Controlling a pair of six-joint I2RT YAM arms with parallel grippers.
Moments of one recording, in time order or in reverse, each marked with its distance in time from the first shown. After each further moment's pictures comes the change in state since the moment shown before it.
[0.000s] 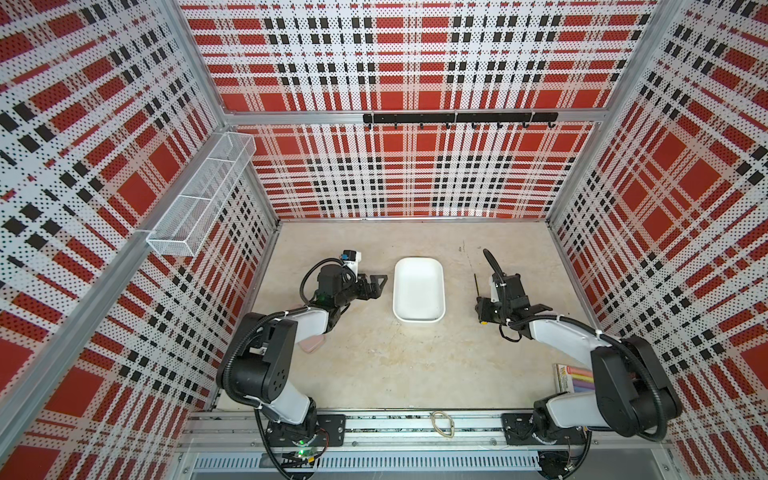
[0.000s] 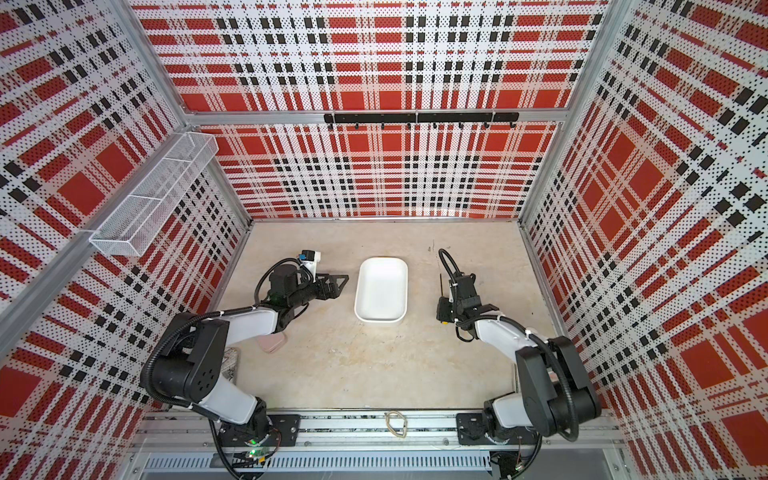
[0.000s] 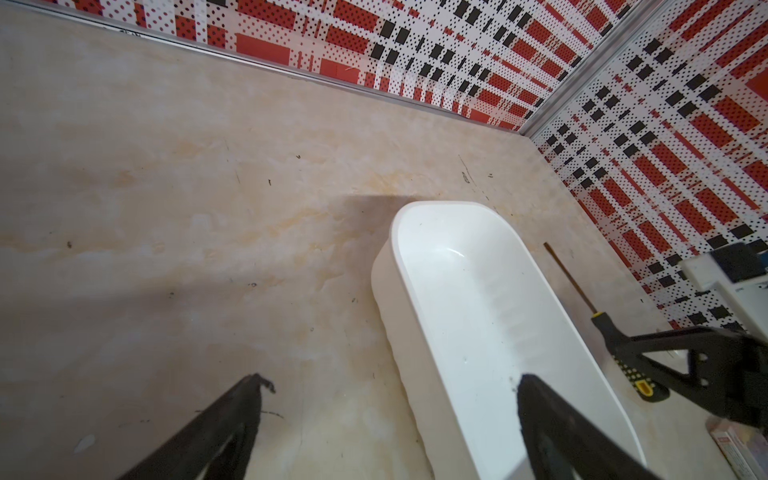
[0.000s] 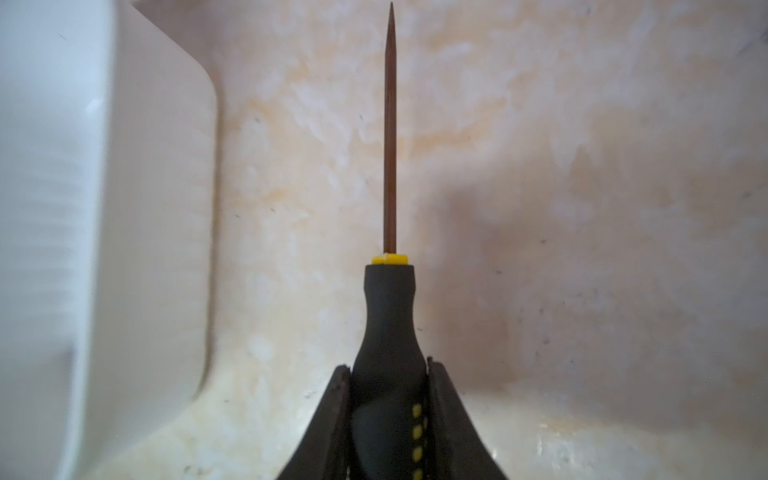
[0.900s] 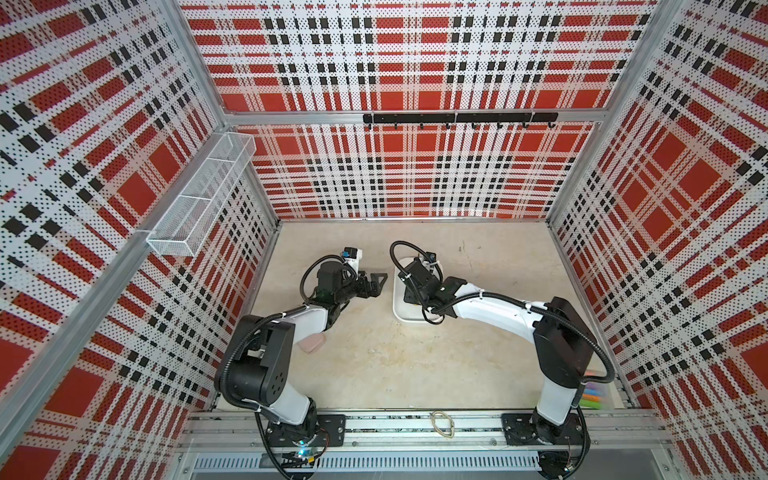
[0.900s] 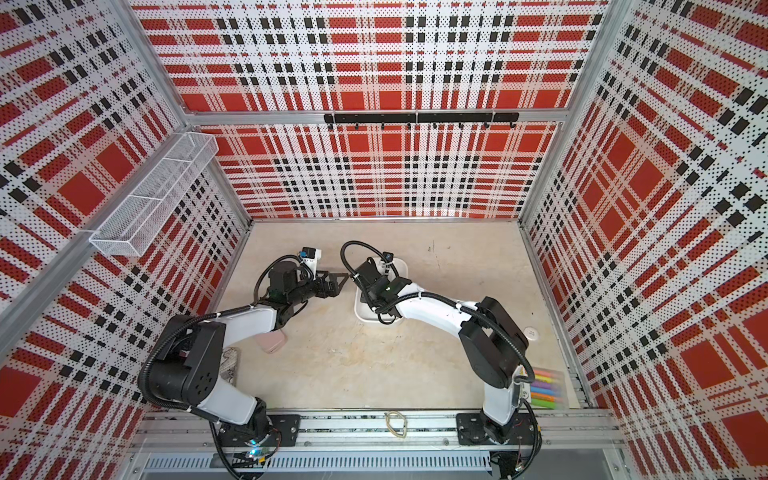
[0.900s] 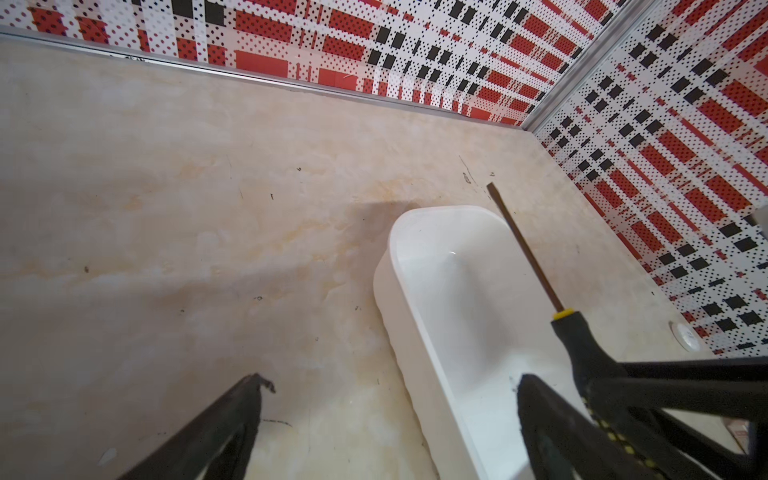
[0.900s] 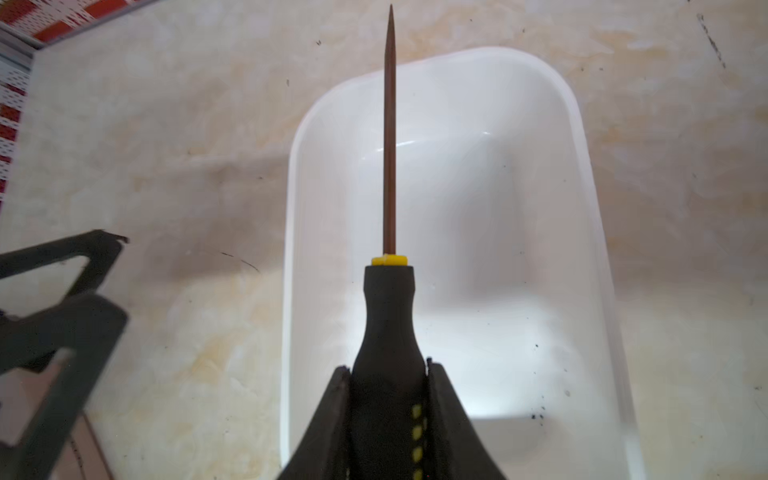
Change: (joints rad) left arm 0.000 -0.023 0.030 -0.057 -0.010 0.056; right arm 0.542 0.486 0.669 -0.281 0.442 0.455
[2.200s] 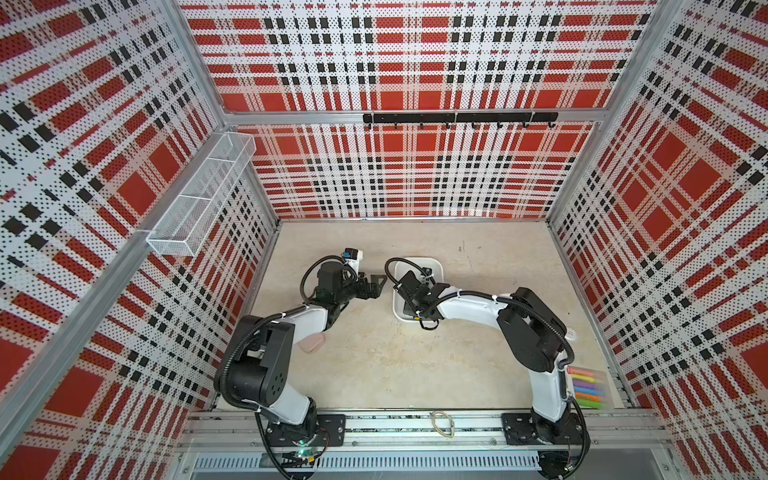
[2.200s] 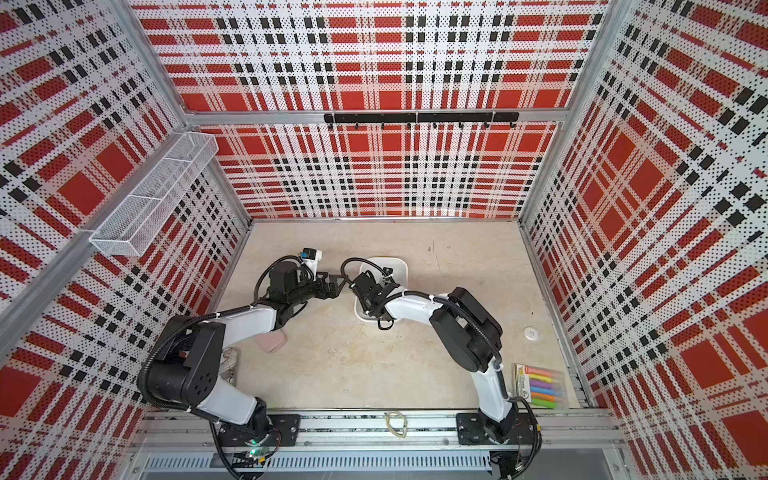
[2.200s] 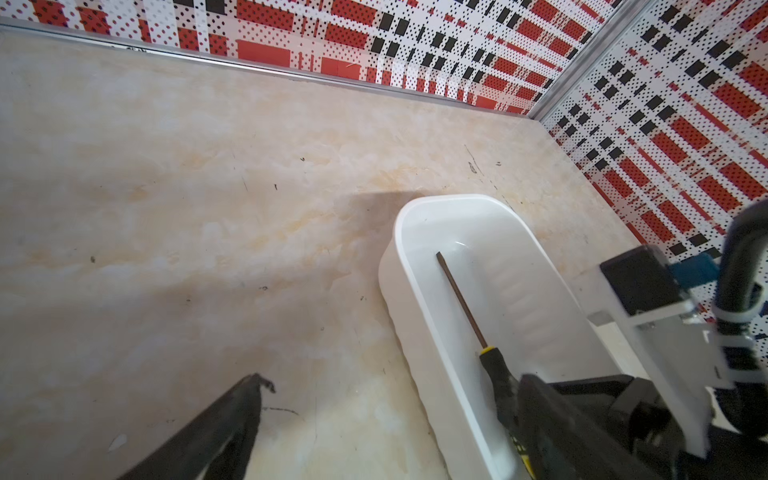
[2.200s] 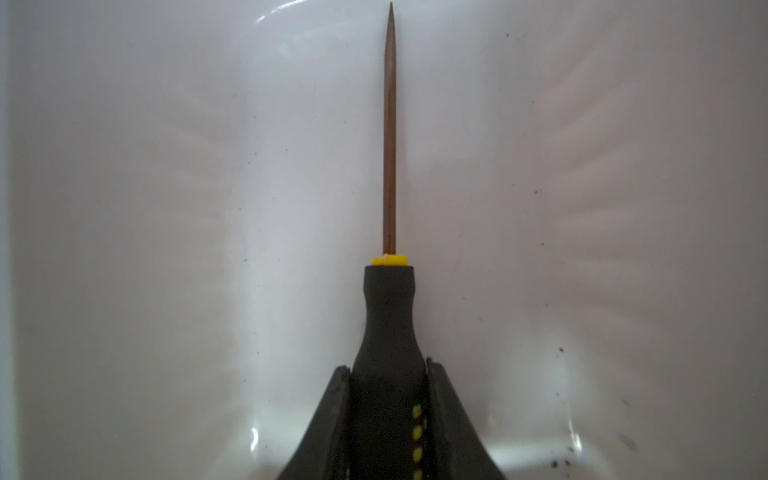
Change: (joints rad) left arm 0.000 0.000 -0.001 -0.025 -0.003 0.018; right arm -0.005 0.177 0.000 -0.002 -0.043 0.035
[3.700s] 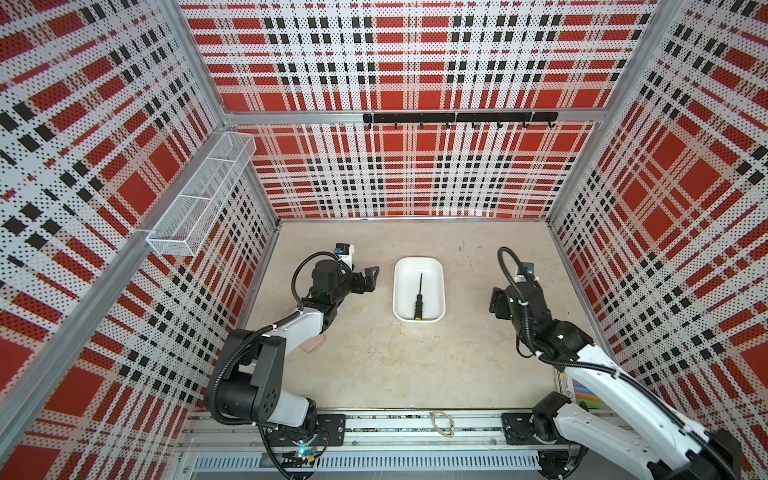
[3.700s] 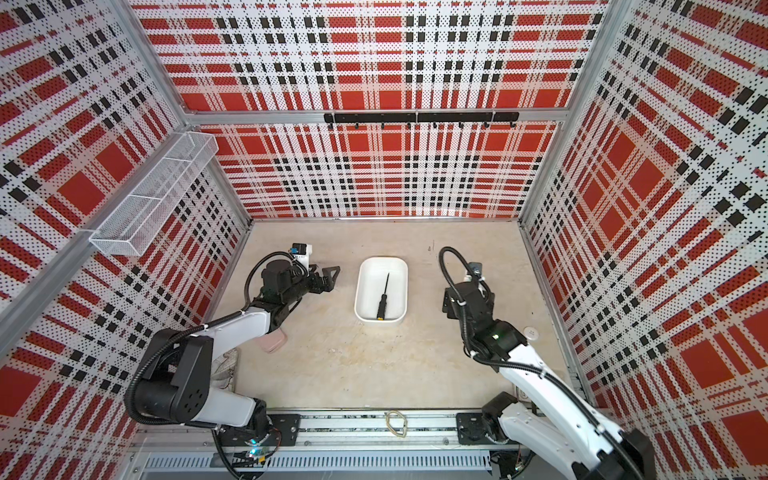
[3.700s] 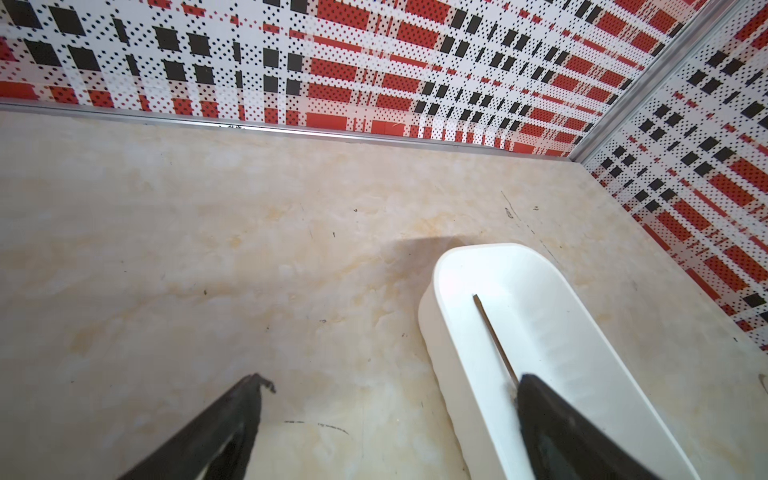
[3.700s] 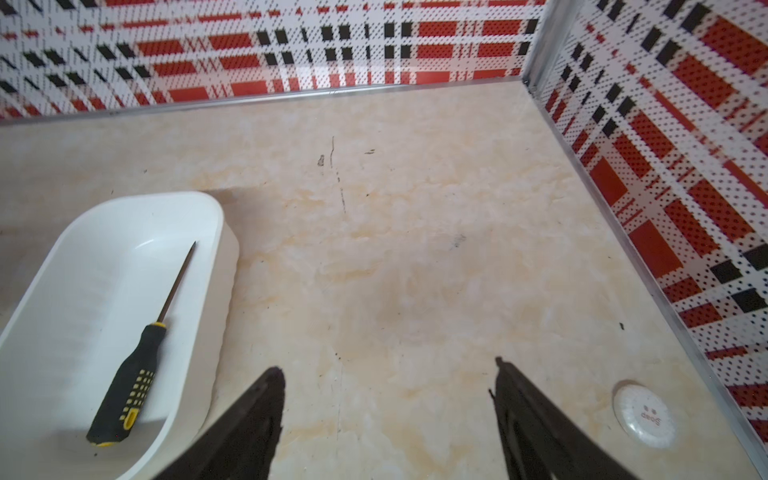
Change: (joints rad) left arm 0.011 -0.100 -0.011 -0.011 -0.170 0.020; right arm -0.364 -1.184 -0.676 0.024 0.193 -0.571
